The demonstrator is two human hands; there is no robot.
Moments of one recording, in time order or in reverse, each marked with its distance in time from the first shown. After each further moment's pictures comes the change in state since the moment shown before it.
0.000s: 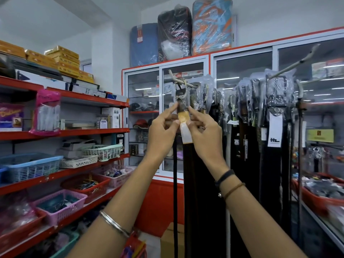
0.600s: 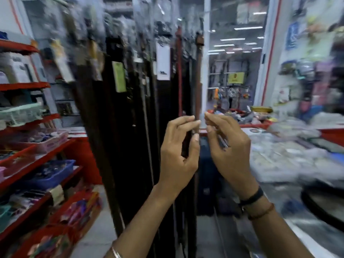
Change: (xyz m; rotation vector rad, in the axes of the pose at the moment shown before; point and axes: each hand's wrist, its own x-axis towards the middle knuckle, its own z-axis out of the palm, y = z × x) left_hand -0.218 0.044 0.204 -0.102 -0.127 0.288; right_hand -0.152 0.019 -0.269 -0.585 0.087 -0.154
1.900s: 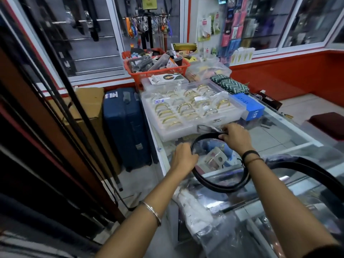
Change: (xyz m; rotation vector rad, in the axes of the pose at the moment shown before) left_hand -0.153 -0.028 0.407 0.101 -1.009 -0.851; right_hand -0.125 0.389 -0.269 -0.923 -0.702 0.911
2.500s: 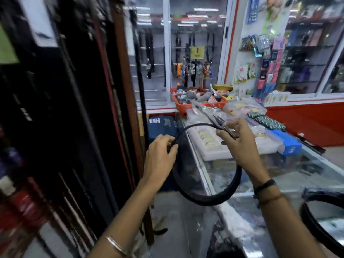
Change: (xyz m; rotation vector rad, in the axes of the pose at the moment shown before) left_hand -0.145 -0.037 -0.201 0.030 0.688 0.251; right_hand -0.140 -0.184 -0.110 0.921 0.208 -0.372
